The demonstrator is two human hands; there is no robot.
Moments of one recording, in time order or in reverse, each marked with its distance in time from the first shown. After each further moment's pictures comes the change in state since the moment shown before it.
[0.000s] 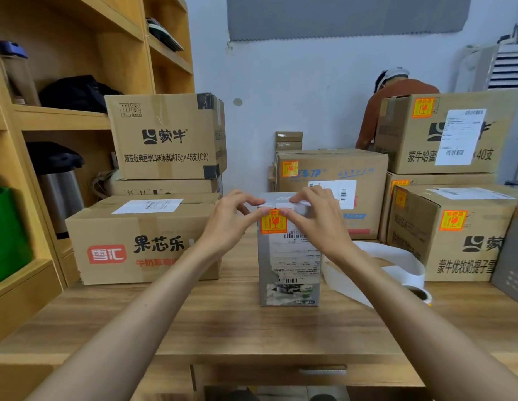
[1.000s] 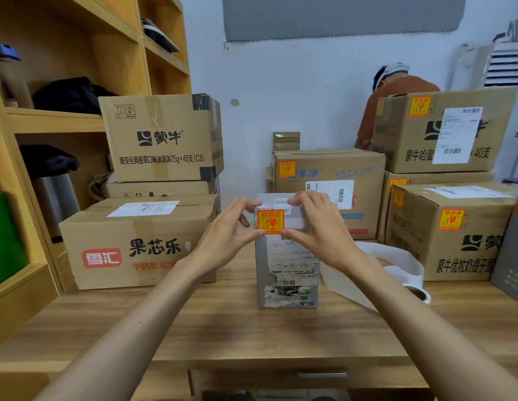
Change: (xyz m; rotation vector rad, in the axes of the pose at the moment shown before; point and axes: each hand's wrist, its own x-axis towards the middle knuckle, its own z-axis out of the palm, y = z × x) left_hand -0.007 -0.030 0.005 0.175 -0.124 0.197; right_hand -0.007 0.019 -0.004 -0.253 -0.084 -0.233
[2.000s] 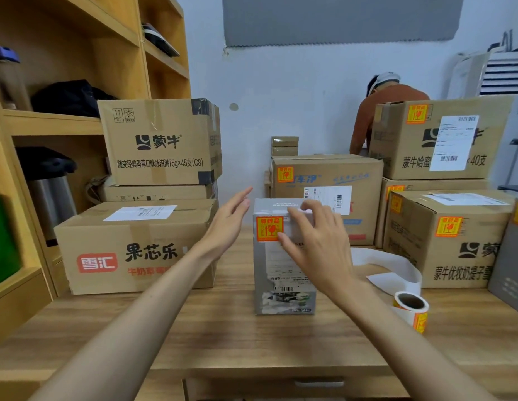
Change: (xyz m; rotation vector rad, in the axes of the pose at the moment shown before) left_hand 0.031 0.010 0.003 -0.411 0.020 -0.347; right_hand -0.021 -0.031 -0.002 -0.338 0.289 -0.022
